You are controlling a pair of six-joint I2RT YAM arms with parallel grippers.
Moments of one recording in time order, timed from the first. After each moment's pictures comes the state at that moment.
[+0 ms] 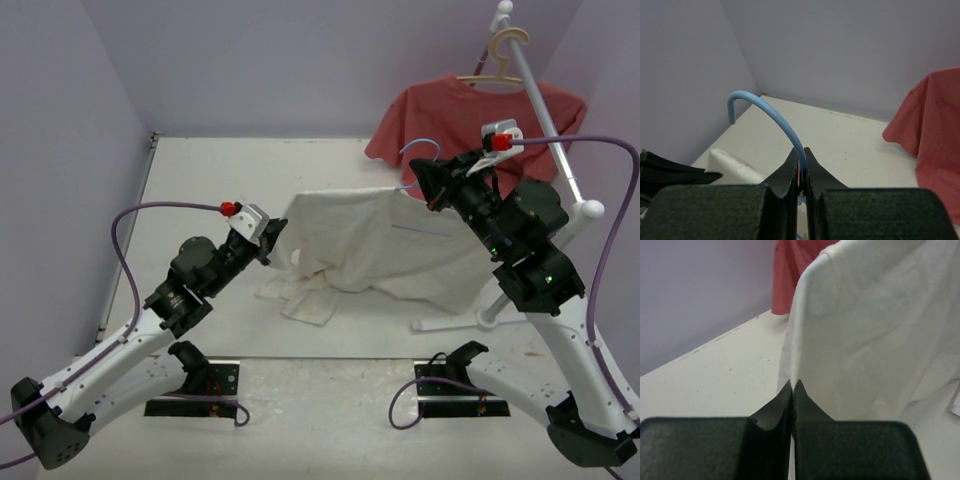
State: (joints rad) left arm -0.73 0.76 0.66 0.15 -0.02 0.06; right arm 0.53 0.90 1.33 -0.34 0.02 0.23
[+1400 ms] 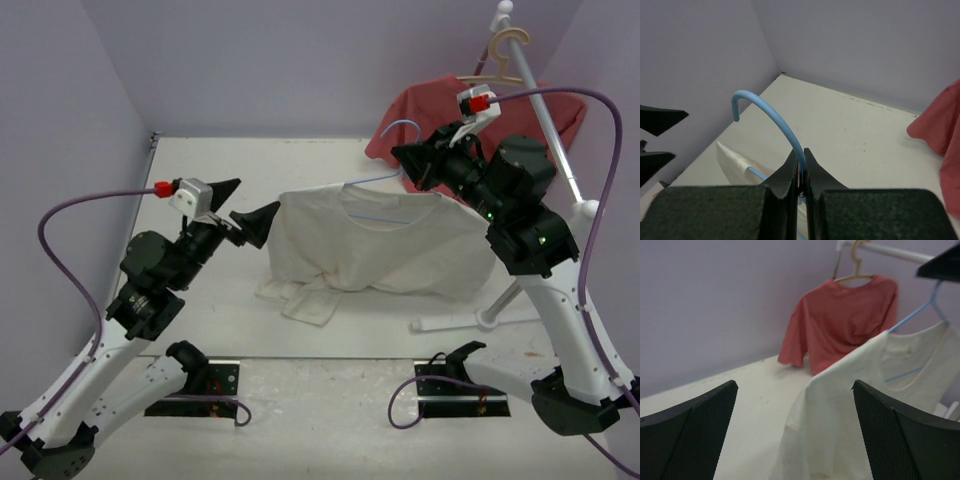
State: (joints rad) left arm -0.63 0.69 0.87 0.03 -0.04 -0.12; right arm 0.48 1.10 1.57 -0.49 -0.17 0.25
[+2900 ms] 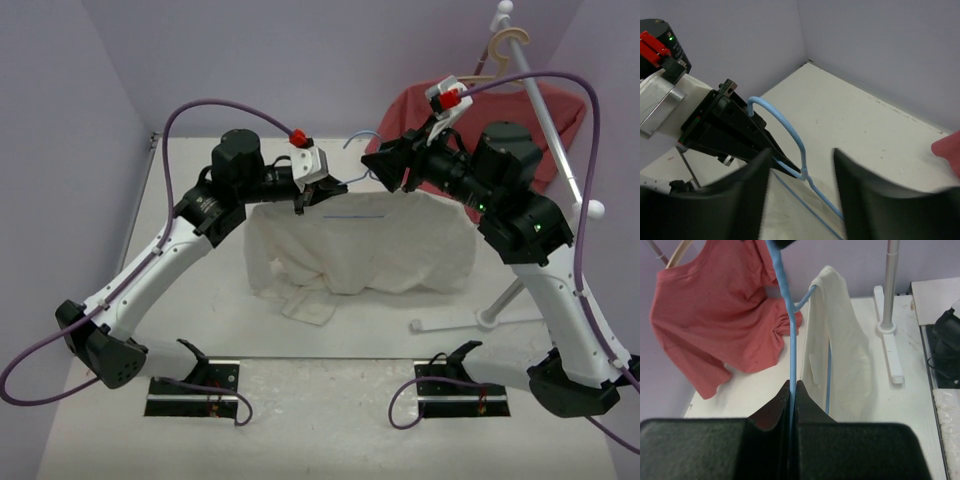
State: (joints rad) left arm -0.64 1.36 1.45 -0.24 0.73 0.32; right arm 0.58 1.20 1.72 -0.57 -0.24 0.16
